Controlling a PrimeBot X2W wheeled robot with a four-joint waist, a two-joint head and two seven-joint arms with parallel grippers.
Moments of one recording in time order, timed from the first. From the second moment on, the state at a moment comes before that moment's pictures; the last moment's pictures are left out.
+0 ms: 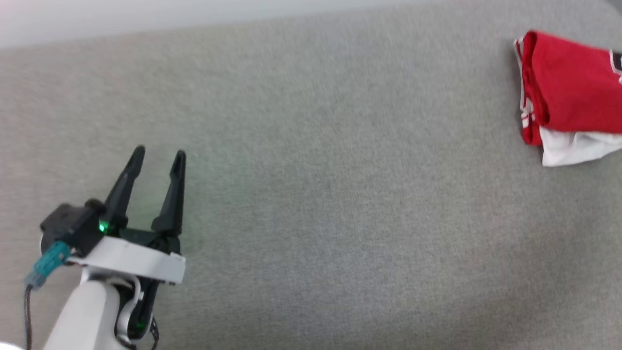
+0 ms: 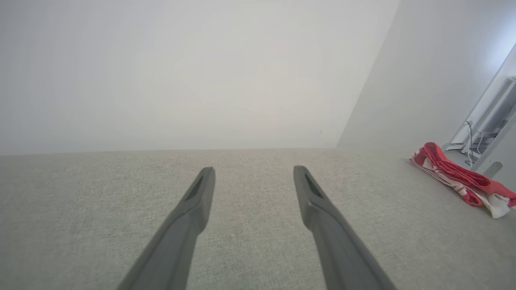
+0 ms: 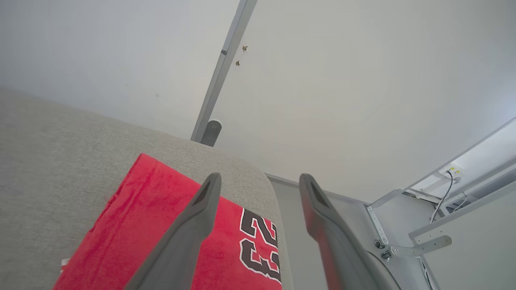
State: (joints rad) left arm -0.31 0.35 -0.14 0.15 -0.49 -0.13 -0.26; right arm -1.10 -0.57 0.41 1.11 0.26 0.13 -0.26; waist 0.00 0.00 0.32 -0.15
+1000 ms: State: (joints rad) left arm 0.09 0.24 0.14 0.09 -0.41 -0.12 -0.26; right arm -0.26 -0.33 0.00 0.46 0.18 0.13 -0.25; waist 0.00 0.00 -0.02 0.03
